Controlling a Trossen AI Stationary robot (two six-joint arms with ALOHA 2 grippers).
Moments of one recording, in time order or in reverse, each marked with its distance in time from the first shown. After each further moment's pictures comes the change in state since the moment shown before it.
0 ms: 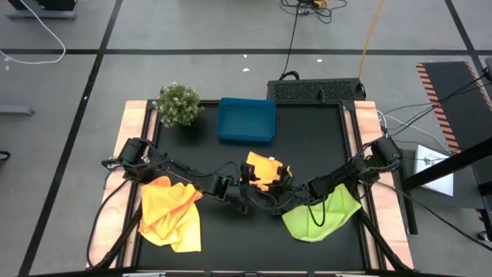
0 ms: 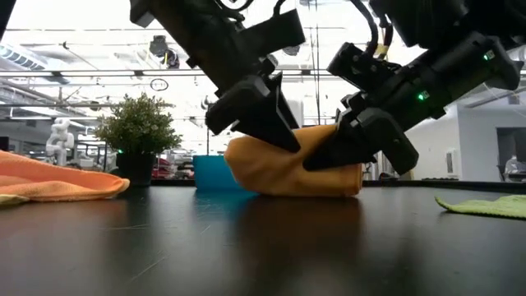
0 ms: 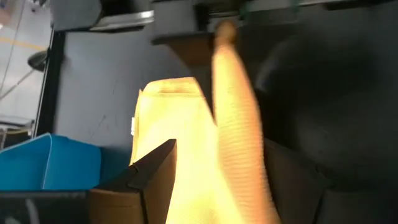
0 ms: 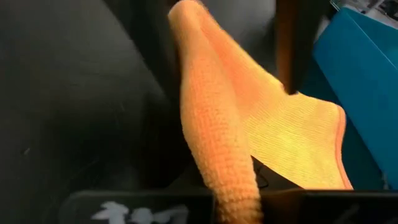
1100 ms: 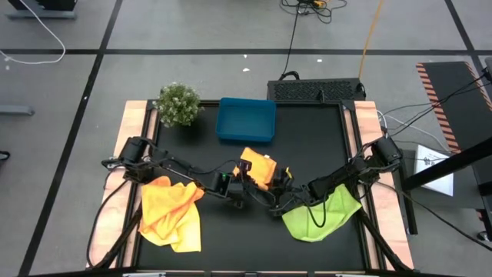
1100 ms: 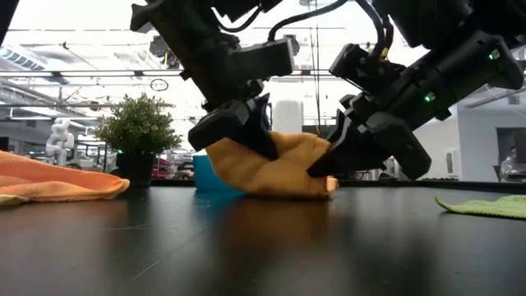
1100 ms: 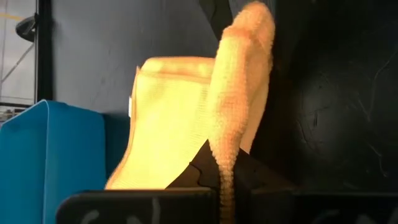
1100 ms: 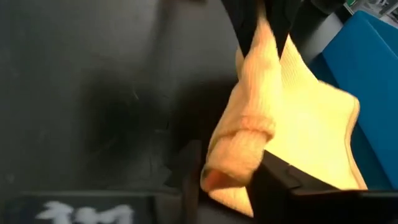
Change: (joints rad) left arm 0.026 0.001 -0.001 -0.144 -0.018 0.013; right arm 0.008 -0.001 0.000 -0.024 -0.027 -0.037
